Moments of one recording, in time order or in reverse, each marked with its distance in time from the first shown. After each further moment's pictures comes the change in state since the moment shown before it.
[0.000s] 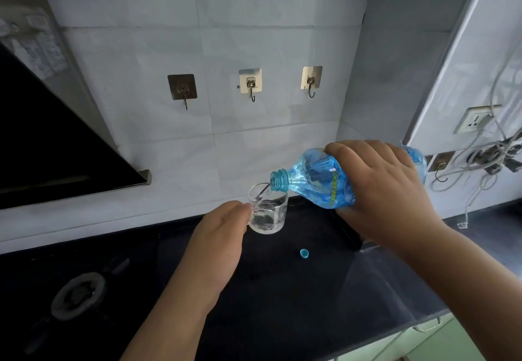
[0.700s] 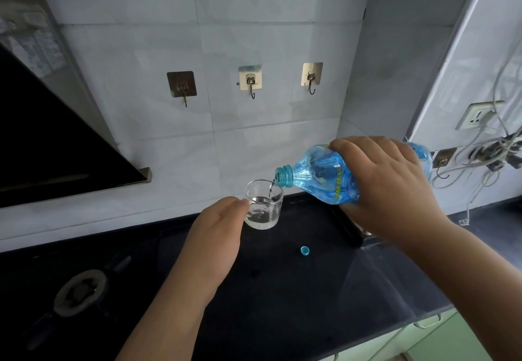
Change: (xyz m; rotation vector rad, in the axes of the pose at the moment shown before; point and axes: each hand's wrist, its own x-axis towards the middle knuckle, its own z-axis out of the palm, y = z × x) left_hand 0.006 -0.002 0.001 0.058 0.027 0.014; right_hand -0.002 0.009 0.002 -0.002 -0.036 0.017
